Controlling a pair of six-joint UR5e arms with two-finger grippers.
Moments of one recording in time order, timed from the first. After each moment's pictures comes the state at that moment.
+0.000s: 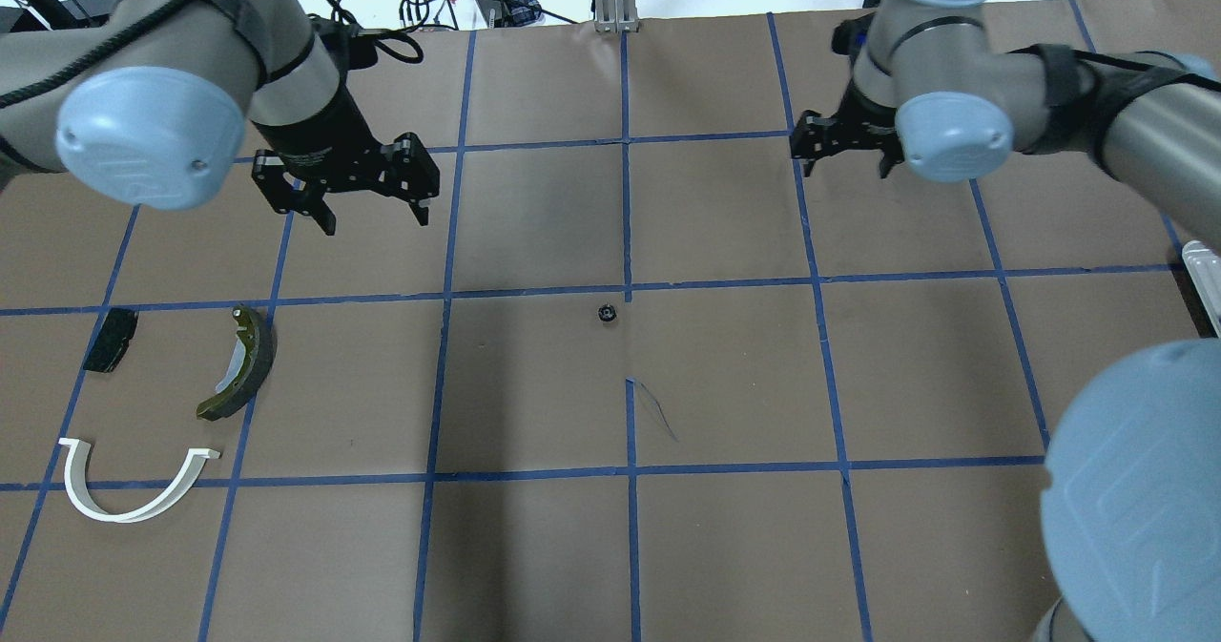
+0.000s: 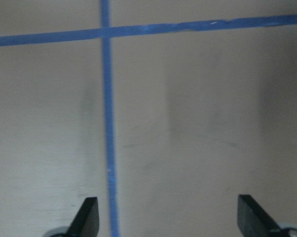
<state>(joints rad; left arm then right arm) -1.62 -1.71 -1.65 -1.40 1.56 -0.10 1.42 -1.15 1.64 -2.15 -1.56 -0.12</state>
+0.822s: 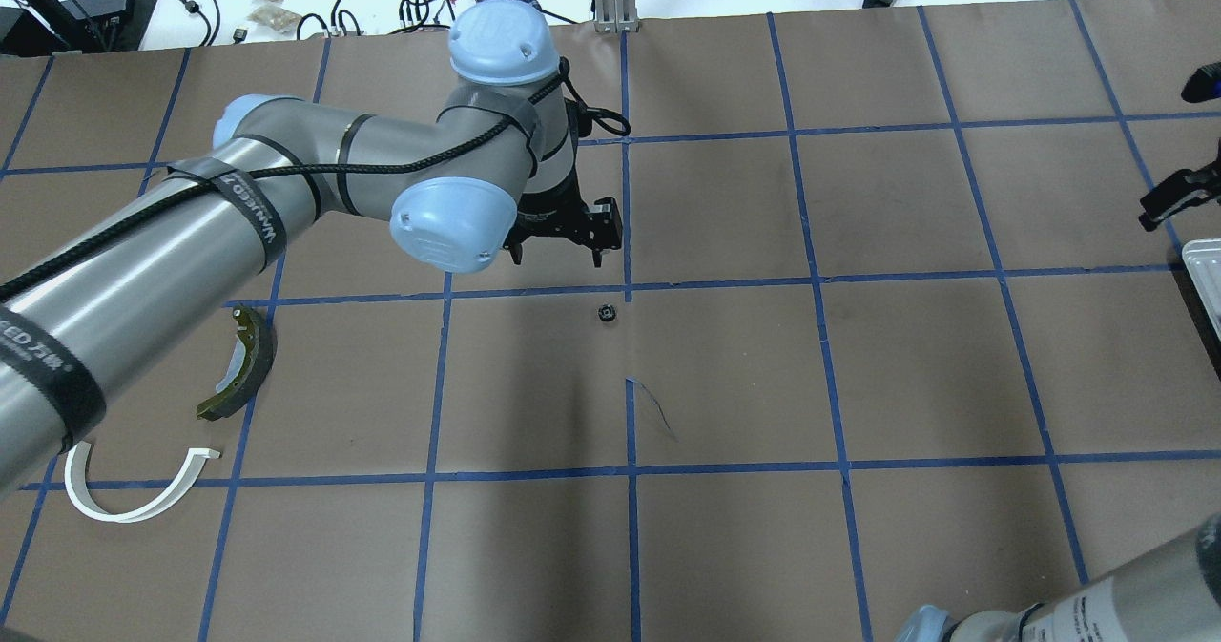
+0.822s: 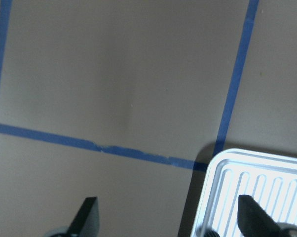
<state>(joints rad) -1.87 -1.96 -1.66 -1.14 1.56 -0.20 0.88 -1.19 1.73 -2.16 -1.60 -0.94</state>
